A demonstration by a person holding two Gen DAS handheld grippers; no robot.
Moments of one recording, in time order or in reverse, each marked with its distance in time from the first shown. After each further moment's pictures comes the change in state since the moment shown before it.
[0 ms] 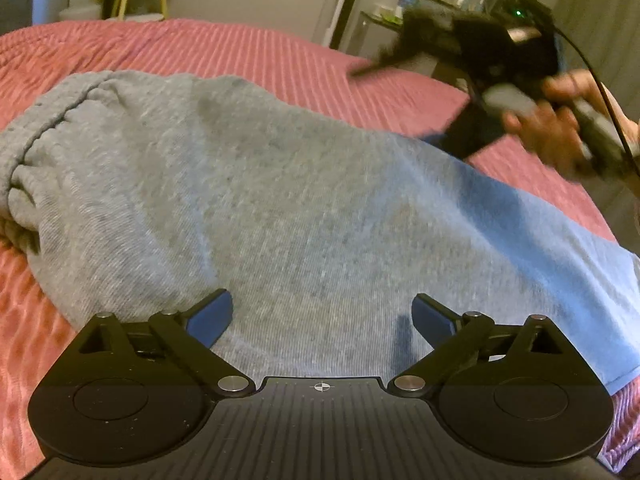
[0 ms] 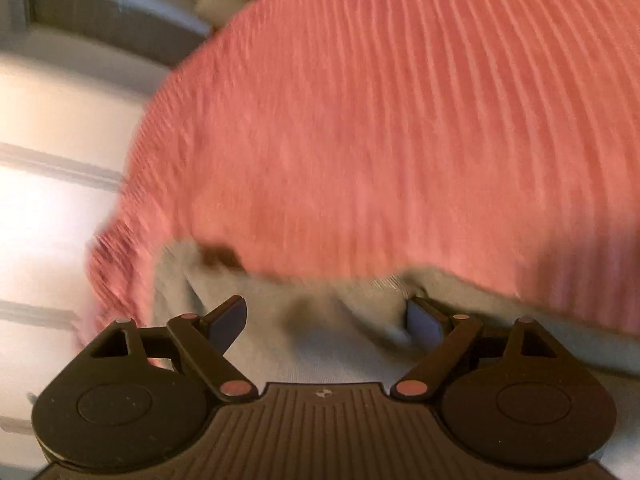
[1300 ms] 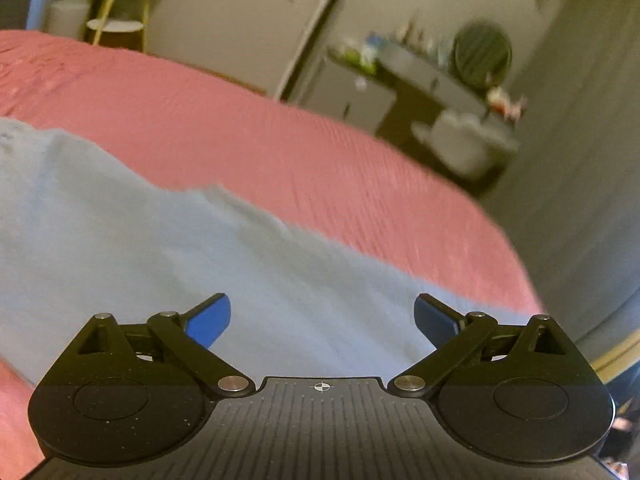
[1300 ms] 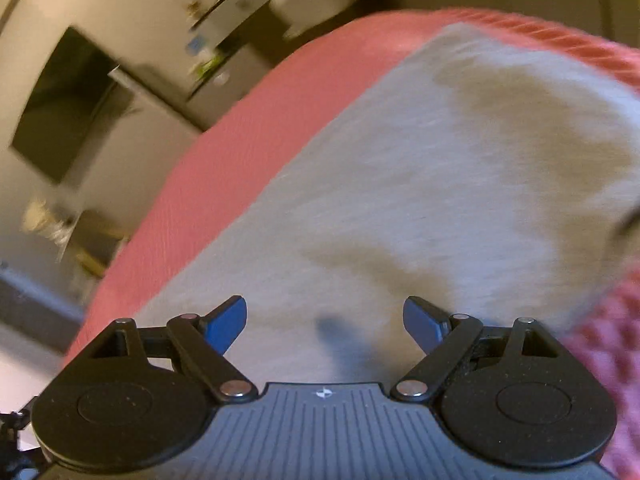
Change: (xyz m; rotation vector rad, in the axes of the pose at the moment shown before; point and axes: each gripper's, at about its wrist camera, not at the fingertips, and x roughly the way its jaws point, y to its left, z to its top) left arm -0.014 -0.171 0.035 -0.106 -0.068 -0.101; right arm -0.341 -0.219 -0.372 0.386 -0.856 -0.373
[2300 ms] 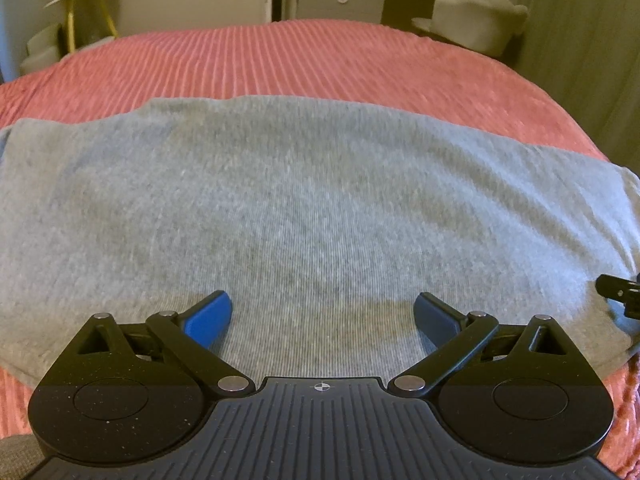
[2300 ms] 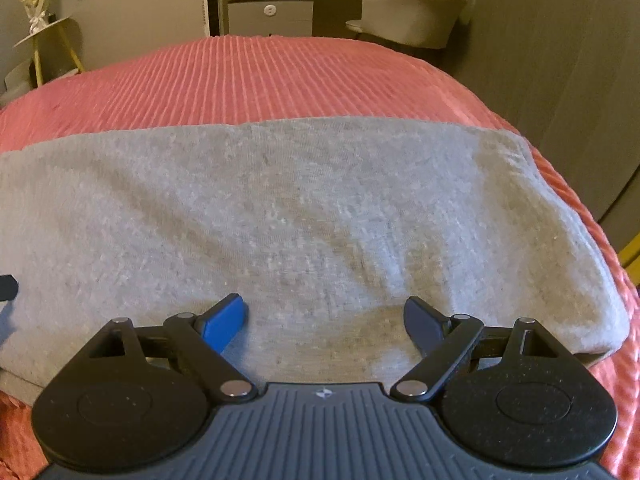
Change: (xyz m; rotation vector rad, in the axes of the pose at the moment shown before) left arm 0.075 -0.056 -0.073 0.291 0.157 0.202; right arm 0.044 0.068 -0.041 -0.666 0.019 -0.331
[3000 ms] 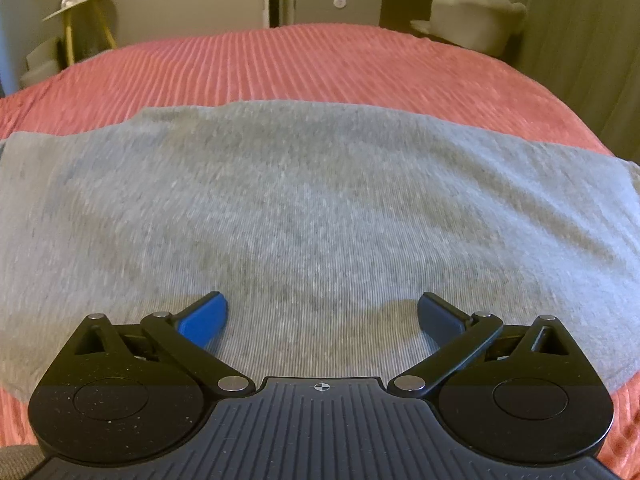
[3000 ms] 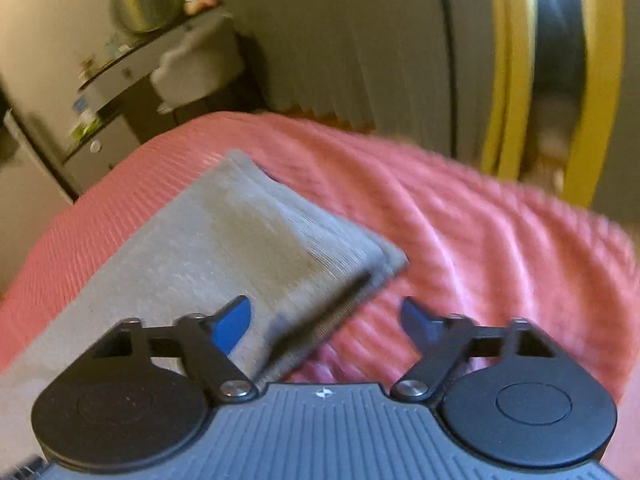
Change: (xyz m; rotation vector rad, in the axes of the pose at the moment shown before) left arm 0.010 -0.003 0.000 0.035 -0.026 0.021; right arm -0.055 -0.170 -0.053 0.751 -0.083 -0.110
